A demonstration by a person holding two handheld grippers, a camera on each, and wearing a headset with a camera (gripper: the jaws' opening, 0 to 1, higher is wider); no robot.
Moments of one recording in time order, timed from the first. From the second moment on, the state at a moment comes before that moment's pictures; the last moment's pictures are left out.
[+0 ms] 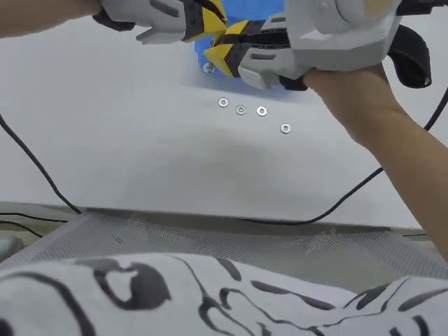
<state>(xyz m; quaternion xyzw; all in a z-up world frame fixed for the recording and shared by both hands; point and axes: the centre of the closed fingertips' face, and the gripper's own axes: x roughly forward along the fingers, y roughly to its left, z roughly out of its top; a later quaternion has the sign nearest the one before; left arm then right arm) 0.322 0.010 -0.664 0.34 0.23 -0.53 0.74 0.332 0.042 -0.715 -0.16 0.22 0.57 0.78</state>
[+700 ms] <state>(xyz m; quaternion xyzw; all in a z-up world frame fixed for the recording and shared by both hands) 0.348 0.010 -0.662 0.37 0.20 -0.52 0.74 0.362 0.042 -0.713 -0.17 0.20 0.55 0.79</state>
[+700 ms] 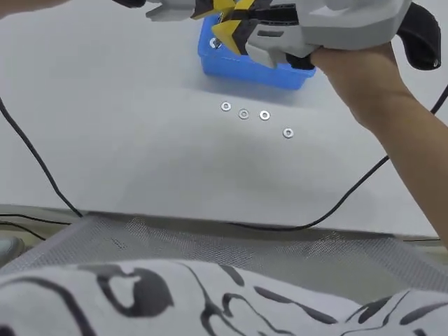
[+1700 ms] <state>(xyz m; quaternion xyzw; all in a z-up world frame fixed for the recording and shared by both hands) 0.384 0.018 -0.715 0.40 0.24 -0.50 0.73 0.403 0.050 -0.766 -0.19 0.22 0.53 0.79</state>
